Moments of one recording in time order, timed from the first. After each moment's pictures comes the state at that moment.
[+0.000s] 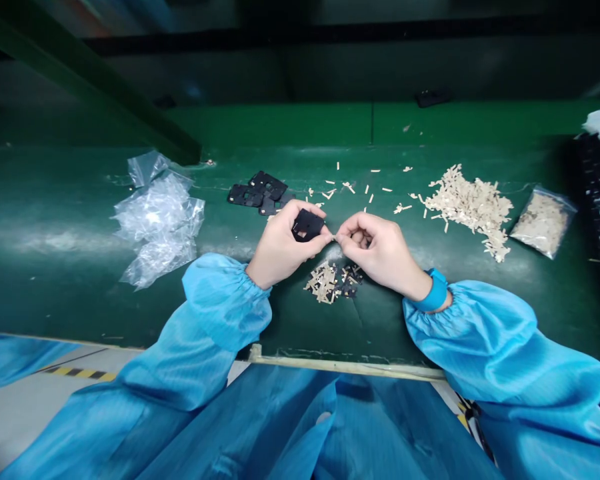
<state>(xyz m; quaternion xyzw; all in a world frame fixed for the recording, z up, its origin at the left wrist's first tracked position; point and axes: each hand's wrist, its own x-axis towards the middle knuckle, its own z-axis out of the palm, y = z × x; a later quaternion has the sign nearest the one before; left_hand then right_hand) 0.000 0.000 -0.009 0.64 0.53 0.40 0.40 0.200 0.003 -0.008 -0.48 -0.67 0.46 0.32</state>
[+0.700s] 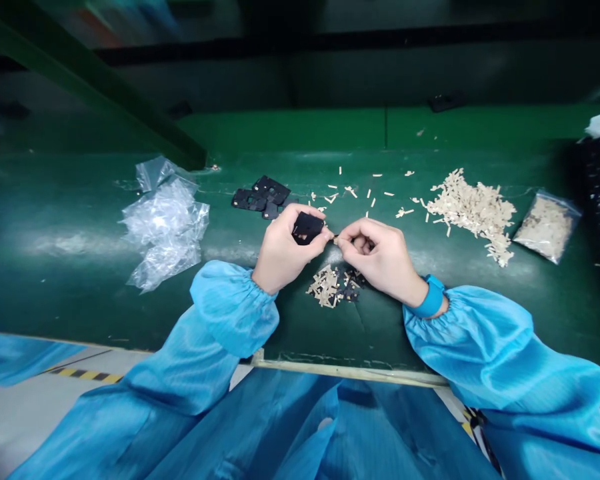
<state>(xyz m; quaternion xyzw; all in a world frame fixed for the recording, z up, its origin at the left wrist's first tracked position) 0.001 0.000 -0.008 0.62 0.55 0.42 0.37 0.193 -0.001 -0.007 -0.50 -0.67 0.42 0.36</state>
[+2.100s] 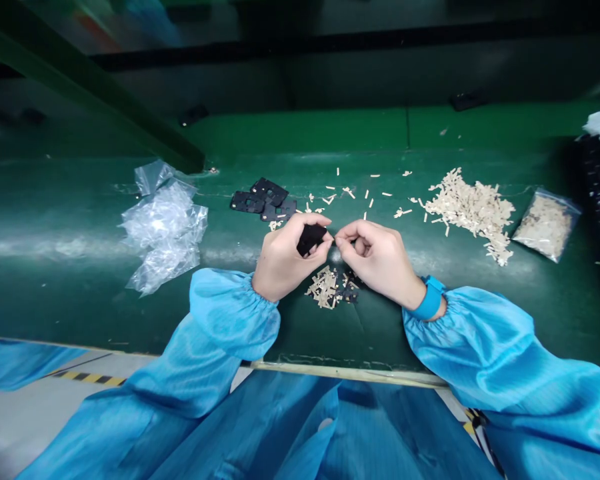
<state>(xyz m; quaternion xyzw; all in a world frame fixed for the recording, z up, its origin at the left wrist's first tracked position) 0.004 -0.012 -0.005 0.73 0.51 0.38 0.24 0.195 -0.003 -0.014 -0.51 -0.70 0.37 0.33</state>
